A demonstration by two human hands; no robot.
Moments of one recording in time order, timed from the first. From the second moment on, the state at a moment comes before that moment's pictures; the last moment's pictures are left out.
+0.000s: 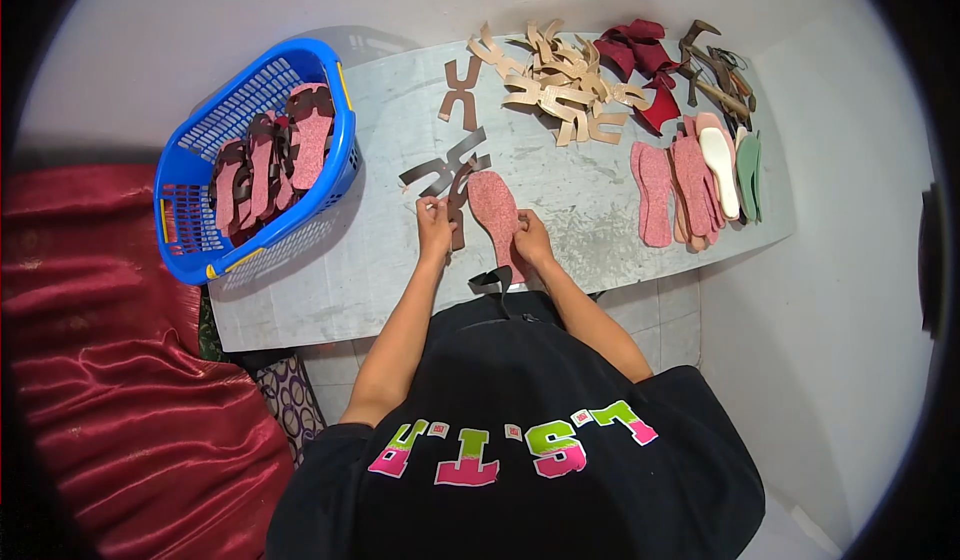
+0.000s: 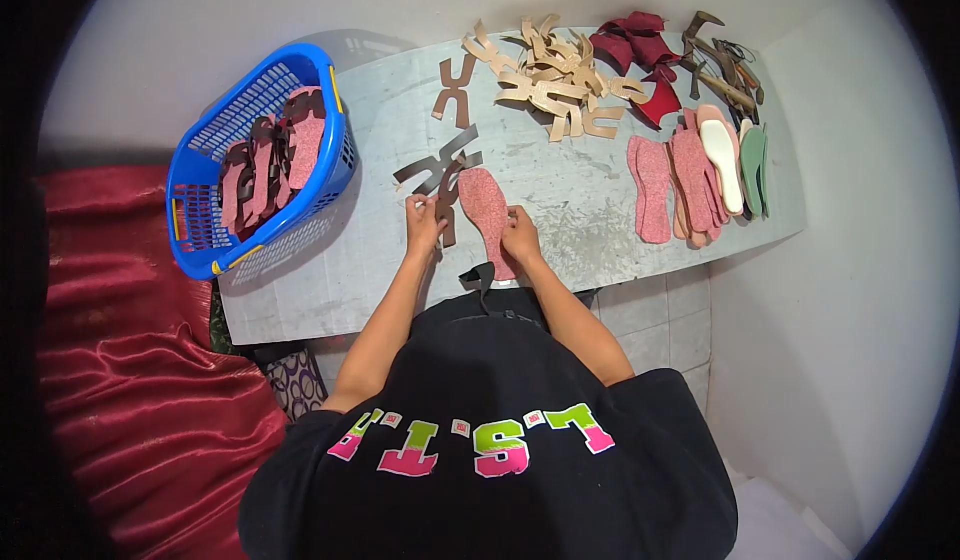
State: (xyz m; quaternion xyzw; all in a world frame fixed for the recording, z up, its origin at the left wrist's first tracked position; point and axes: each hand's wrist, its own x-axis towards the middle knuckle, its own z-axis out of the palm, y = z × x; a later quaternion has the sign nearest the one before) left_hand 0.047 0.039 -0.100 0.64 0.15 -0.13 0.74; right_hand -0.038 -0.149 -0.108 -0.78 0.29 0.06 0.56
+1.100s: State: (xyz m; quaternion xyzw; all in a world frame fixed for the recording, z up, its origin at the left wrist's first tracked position) left_hand 0.048 0.013 0.000 0.89 -0.29 0.02 0.35; right_hand -0.042 -0.124 -0.064 -0.70 0.26 -0.04 0.67
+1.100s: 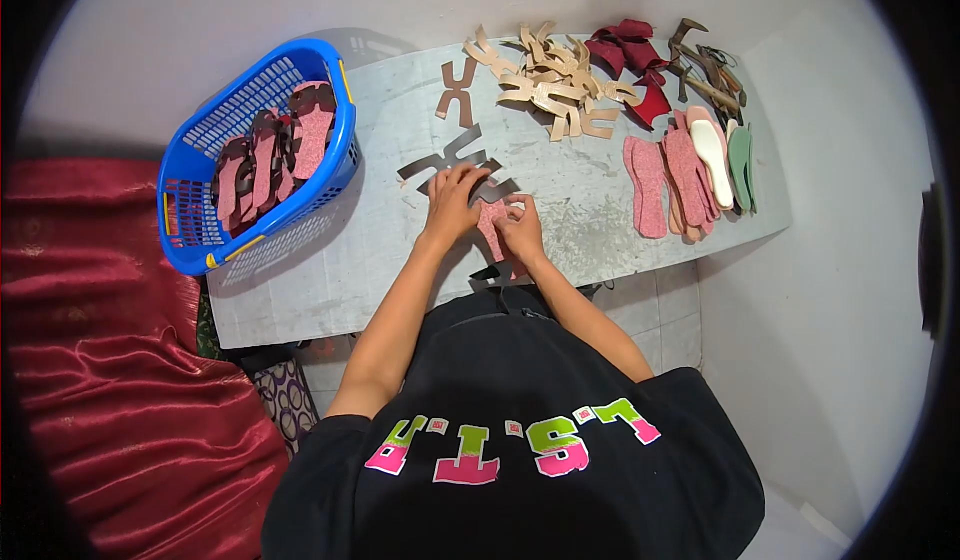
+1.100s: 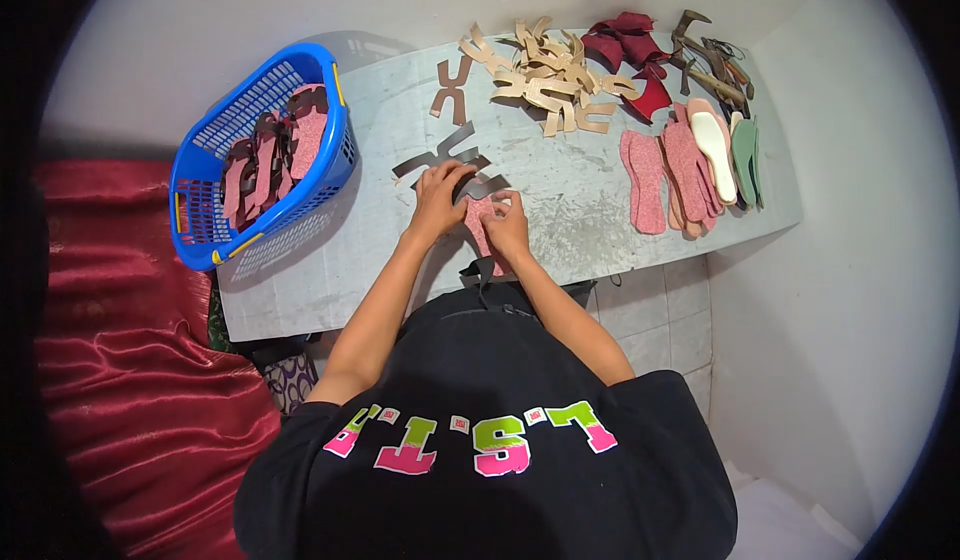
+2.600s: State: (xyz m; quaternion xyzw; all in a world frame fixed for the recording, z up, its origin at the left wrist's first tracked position) left_hand 0.003 0.009 -0.024 0.32 0.09 -0.35 0.87; right_hand -0.036 -0.140 -0.019 -0.77 0.18 -0.05 0.61
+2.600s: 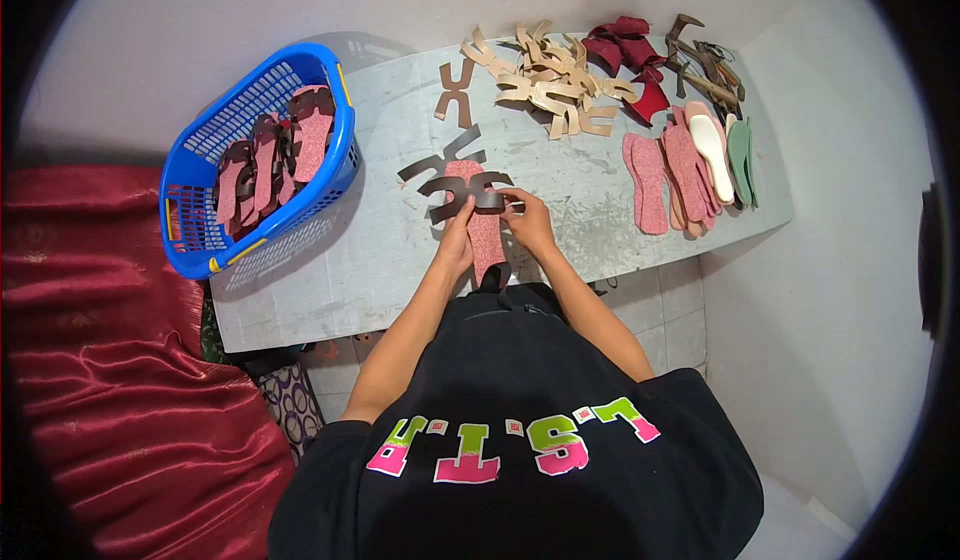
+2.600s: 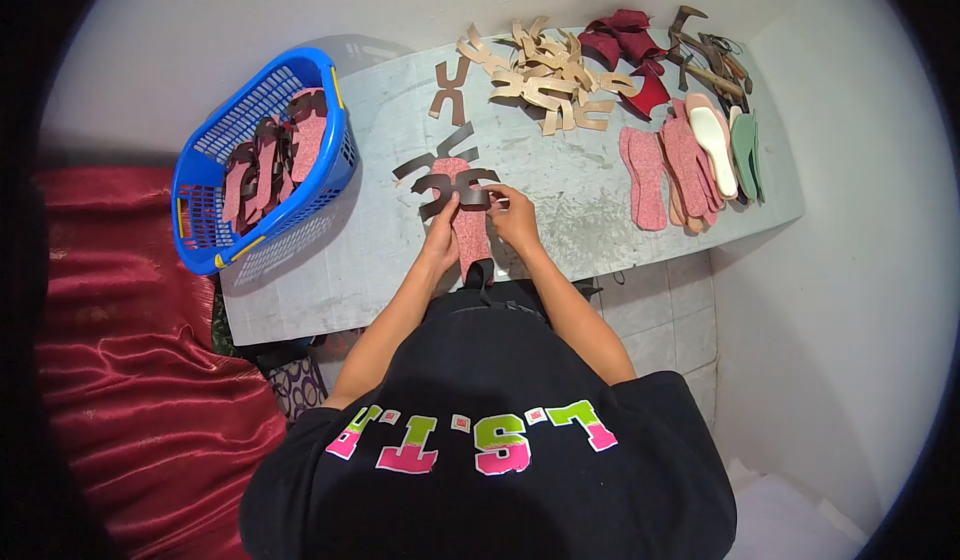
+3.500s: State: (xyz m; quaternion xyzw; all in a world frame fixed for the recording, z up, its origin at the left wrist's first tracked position) left_hand -0.003 0.023 -0.038 0.55 0.20 -0.17 0.79; right_hand -0.038 -0.149 -0.025 -0.47 0.35 -0.05 0.81
